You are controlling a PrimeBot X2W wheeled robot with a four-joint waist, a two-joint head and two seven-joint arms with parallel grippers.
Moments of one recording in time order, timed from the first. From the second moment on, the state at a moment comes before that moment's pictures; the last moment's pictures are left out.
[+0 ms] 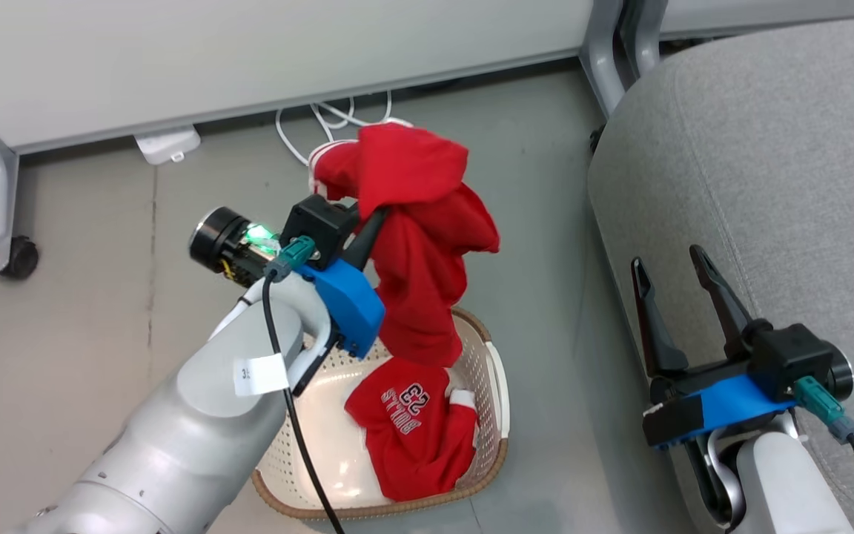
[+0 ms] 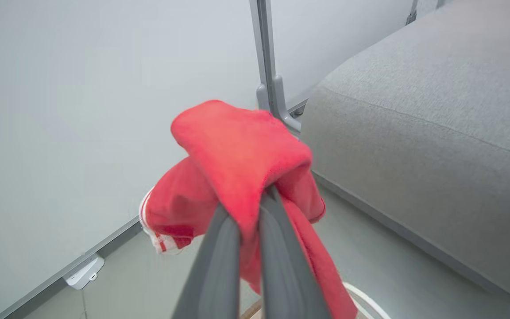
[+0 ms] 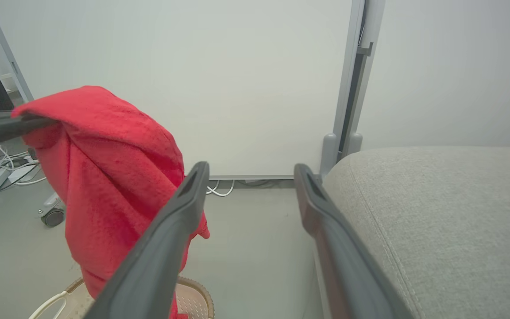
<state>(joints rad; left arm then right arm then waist) -0.87 0.19 -0.97 0.84 -0.60 -0.07 -0.26 -0.27 -0.05 0.04 0.27 0.06 0.13 -0.26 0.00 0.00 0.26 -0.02</state>
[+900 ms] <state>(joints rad) -0.82 0.14 -0.88 0.60 -0.51 -0.08 -0.26 -0.13 -0.05 0.02 0.28 0.07 0.13 -0.26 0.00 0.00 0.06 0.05</state>
